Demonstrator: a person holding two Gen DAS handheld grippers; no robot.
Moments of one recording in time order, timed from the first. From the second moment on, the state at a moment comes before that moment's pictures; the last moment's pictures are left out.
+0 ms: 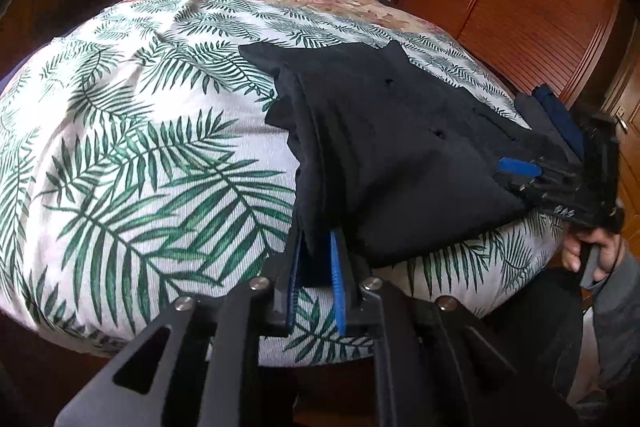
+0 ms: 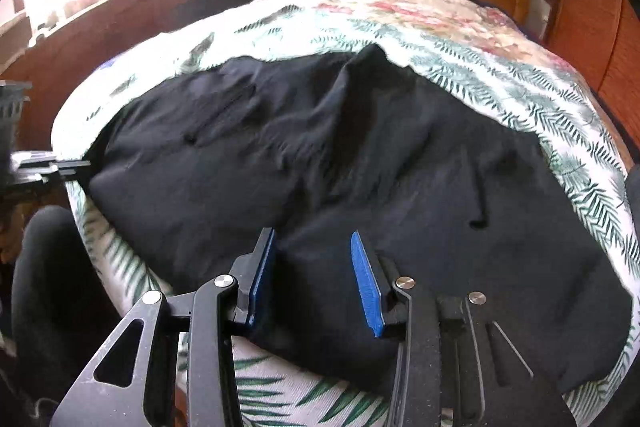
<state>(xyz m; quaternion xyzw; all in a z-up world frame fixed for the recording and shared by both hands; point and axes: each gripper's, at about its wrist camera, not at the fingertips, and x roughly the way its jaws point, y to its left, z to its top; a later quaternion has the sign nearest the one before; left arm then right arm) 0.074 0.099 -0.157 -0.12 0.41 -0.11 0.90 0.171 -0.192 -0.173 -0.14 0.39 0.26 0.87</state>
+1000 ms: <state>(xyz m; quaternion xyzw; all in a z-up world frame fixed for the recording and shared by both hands) 0.167 -0.151 0.016 0.00 0.30 -0.29 0.91 0.149 -0.347 -0.132 -0.06 0.34 0.17 0.92</state>
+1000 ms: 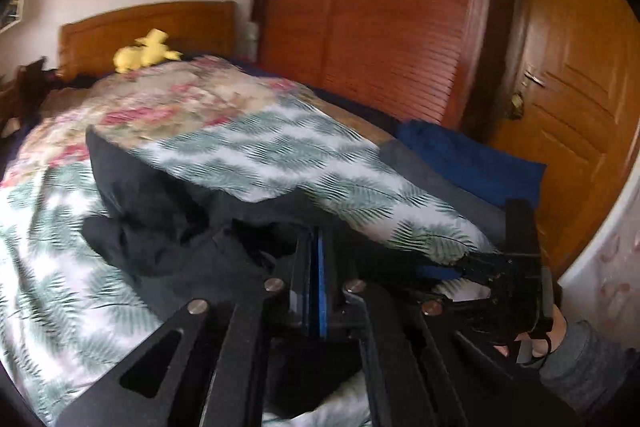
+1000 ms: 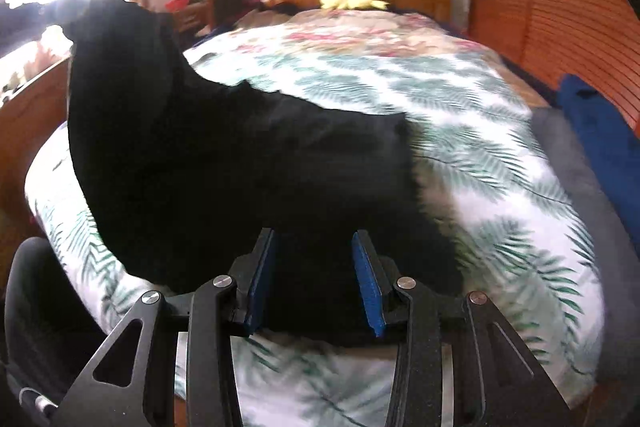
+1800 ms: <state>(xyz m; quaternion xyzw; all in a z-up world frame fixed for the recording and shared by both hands) 0.174 -0.201 -0.015 0.03 0.33 -0.30 0.89 0.125 -0.419 -0.100 0.00 0.30 0.13 0.94</state>
